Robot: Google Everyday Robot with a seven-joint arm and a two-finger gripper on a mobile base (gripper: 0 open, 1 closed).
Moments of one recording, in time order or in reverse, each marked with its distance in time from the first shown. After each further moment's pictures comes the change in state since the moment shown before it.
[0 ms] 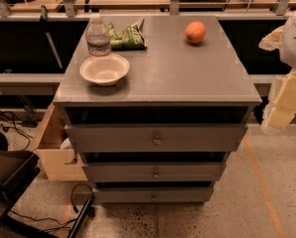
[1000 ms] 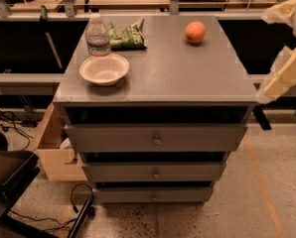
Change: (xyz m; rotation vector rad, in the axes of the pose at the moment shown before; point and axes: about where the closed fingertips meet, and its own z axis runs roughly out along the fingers) arm -0.020 -0.046 -0.015 0.090 -0.328 -0.015
